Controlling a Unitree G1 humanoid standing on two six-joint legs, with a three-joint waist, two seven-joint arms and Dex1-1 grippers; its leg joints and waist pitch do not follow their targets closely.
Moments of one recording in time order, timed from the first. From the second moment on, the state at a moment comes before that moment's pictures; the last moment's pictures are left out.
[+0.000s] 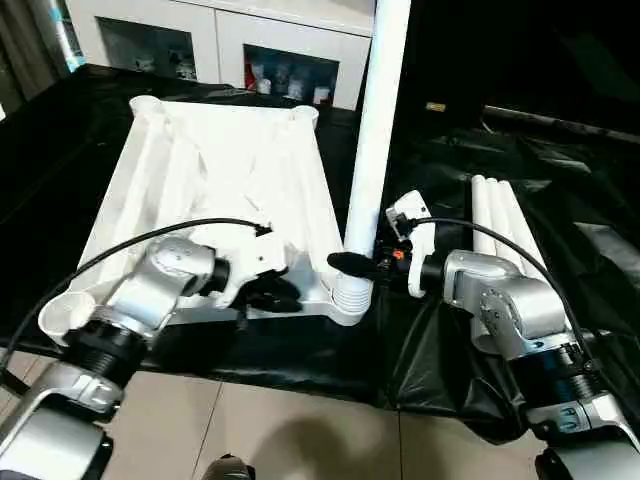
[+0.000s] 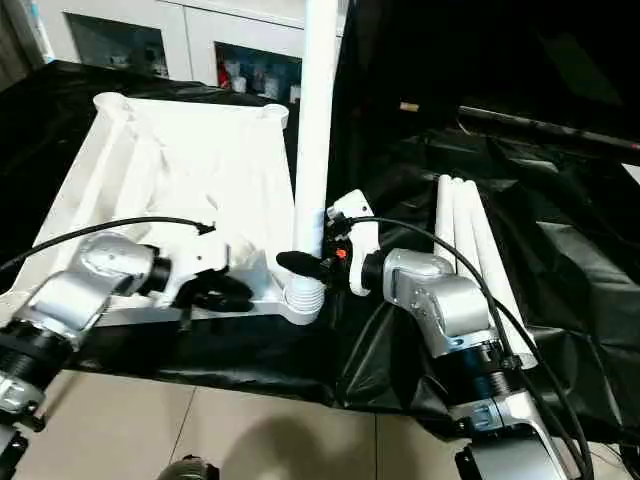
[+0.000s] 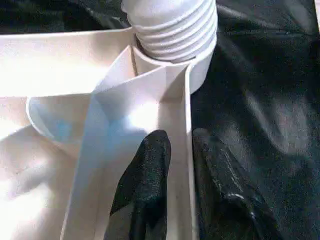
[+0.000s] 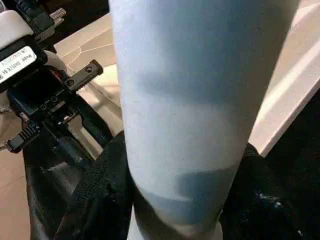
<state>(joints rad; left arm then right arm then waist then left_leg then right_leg) -0.62 0.52 -0.37 0.44 0.01 0.18 -1.23 -0.54 -0.28 0.15 0.23 0.36 0.62 0.79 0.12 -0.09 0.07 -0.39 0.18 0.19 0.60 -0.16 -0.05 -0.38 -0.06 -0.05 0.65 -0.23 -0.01</state>
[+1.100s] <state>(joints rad) -0.61 0.53 -0.38 0.44 0.02 0.19 -1.24 -0.54 -0.27 0.15 0.26 0.34 0.59 0.78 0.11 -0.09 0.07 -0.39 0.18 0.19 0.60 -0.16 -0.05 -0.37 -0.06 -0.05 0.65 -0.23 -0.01</state>
